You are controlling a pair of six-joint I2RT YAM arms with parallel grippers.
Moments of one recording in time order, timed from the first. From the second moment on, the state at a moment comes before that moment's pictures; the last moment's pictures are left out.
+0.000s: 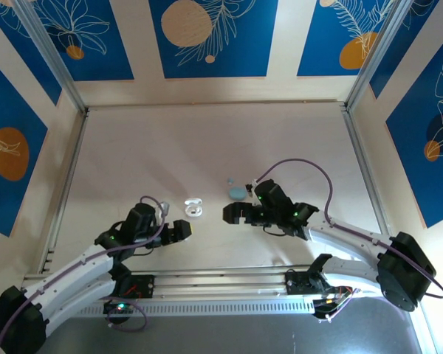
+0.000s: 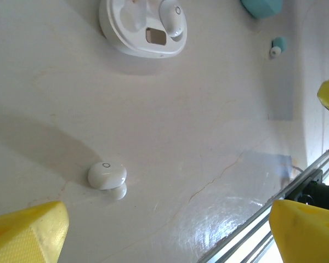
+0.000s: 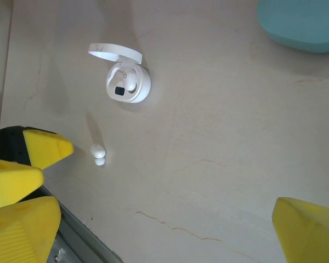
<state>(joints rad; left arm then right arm) -0.63 0.74 0.26 -0.30 0.36 -0.86 0.77 1.11 0.56 -0.23 -0.24 0.77</state>
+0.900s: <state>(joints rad) -0.69 0.94 0.26 -0.12 0.38 -0.87 0.72 1.04 0.47 -0.18 -0.34 0.77</state>
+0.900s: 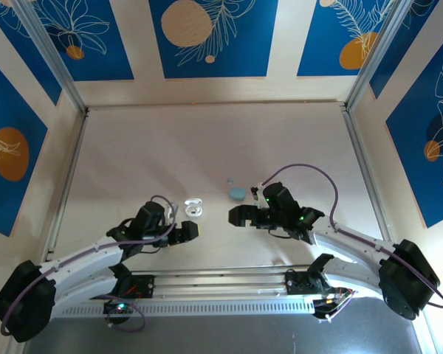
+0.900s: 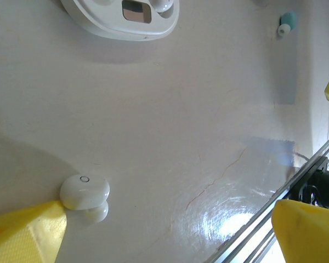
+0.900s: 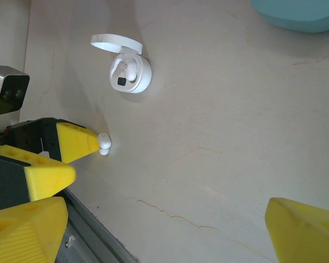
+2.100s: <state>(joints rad) -0.71 1.05 0.35 -0.14 0.34 -0.80 0.71 1.02 0.46 -0.20 -0.34 0.77</state>
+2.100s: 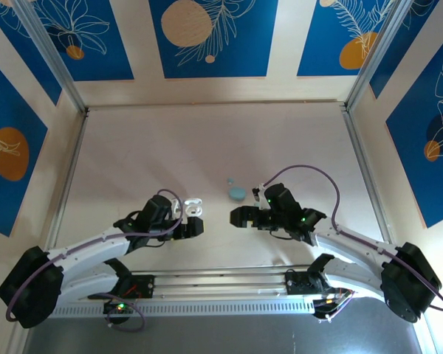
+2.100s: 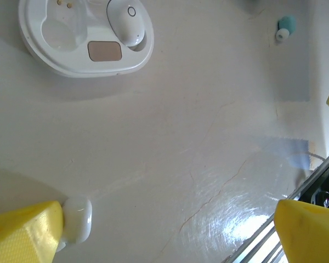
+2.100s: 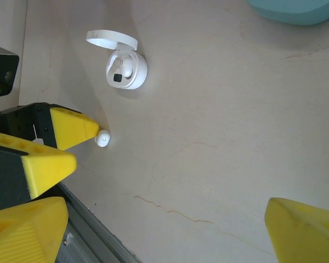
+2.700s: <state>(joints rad) -0.71 0.86 0.36 -0.21 0.25 -0.78 0.71 0.99 0.46 -0.21 -0.34 0.78</state>
